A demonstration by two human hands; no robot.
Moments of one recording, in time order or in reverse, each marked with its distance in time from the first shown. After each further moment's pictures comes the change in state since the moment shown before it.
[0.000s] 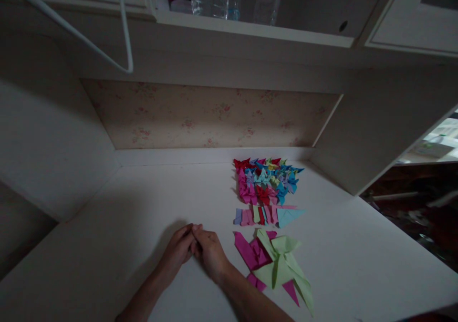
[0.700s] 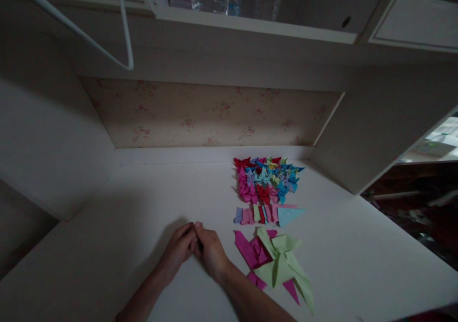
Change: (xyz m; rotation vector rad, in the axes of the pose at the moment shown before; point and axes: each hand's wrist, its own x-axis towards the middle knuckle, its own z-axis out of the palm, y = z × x) left_hand 0.001 -0.003 -0.003 0.028 -0.006 0.015; right_hand 0.002 0.008 -0.004 -0.040 0.019 0.014
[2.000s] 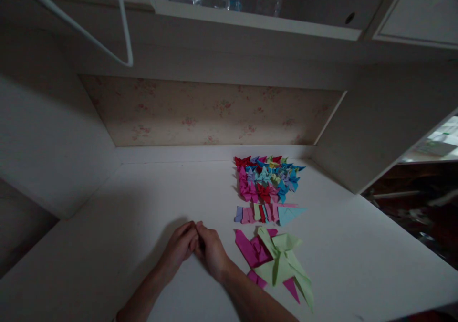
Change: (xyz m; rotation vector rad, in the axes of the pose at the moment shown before) left_hand -0.001 0.002 0.001 -0.016 0.008 -0.017; right_hand -0.004 -0.010 0.003 0.131 -0.034 0.051
